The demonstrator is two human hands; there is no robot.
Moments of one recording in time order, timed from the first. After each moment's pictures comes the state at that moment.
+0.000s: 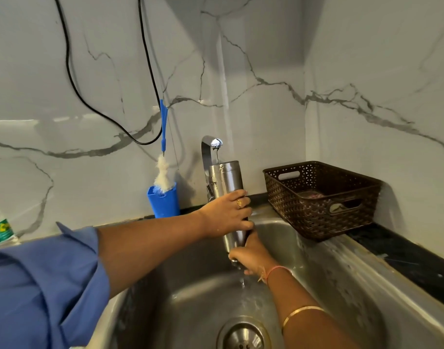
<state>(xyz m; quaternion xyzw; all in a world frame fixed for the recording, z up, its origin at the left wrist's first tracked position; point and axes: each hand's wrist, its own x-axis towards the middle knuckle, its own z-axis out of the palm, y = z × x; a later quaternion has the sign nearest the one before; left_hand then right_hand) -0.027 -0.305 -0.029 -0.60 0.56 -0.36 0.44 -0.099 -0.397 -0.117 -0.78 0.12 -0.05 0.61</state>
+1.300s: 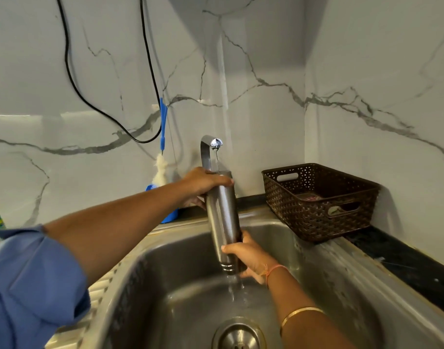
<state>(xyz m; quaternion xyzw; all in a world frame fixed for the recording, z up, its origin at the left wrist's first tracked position) -0.018 -0.290 0.022 -0.84 0.17 0.10 -0.50 -0.094 -0.396 -0.119 -0.69 0.10 0.02 0.72</state>
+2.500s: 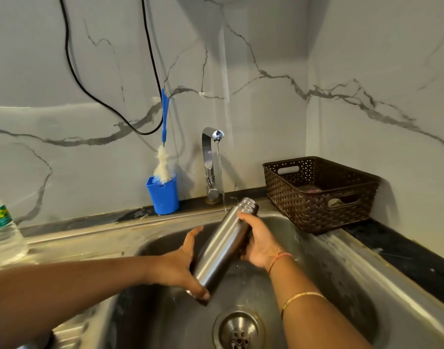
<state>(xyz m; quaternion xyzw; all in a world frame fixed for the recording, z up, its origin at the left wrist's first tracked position) -0.066 -0.204 -0.095 -0.90 0.31 0.24 -0.20 -0.098 -0.406 -0.110 -0.45 0.15 0.01 0.88</state>
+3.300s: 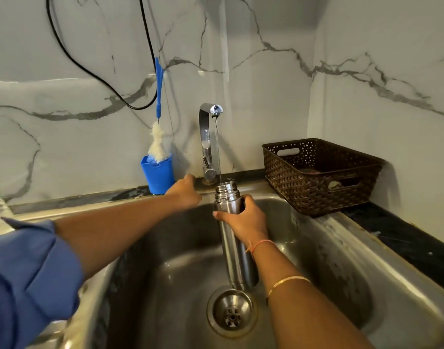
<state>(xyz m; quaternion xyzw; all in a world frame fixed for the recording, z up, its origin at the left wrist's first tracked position) 0.012 -0.261 -0.067 -0.96 0.16 -0.03 -0.20 -0.094 -0.392 -0.123 -0.78 0.13 -0.21 0.57</state>
